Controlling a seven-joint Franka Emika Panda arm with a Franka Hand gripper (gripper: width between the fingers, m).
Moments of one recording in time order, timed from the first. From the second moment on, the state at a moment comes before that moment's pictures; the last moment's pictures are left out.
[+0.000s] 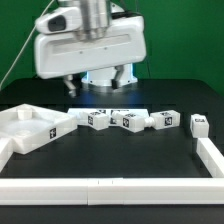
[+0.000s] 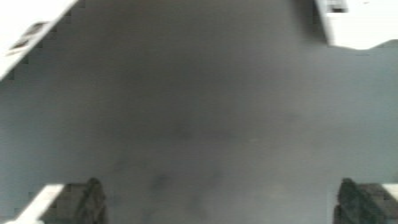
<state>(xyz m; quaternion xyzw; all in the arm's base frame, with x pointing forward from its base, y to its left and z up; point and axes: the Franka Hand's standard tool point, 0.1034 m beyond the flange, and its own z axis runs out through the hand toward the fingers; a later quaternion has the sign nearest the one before) 0.474 -0.061 0.103 -0.99 -0.14 0.00 0.05</state>
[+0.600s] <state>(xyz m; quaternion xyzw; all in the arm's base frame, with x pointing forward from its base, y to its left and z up) 0.471 -0.081 0.097 -0.98 -0.21 0.00 0.05</state>
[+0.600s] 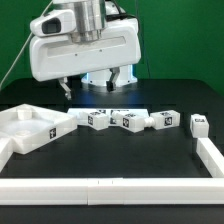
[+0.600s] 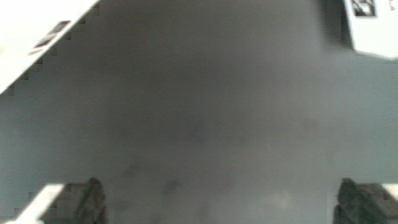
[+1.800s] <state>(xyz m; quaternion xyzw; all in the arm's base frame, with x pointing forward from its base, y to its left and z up) 0.481 -0.248 0.043 -0.91 -0.42 0.00 0.02</state>
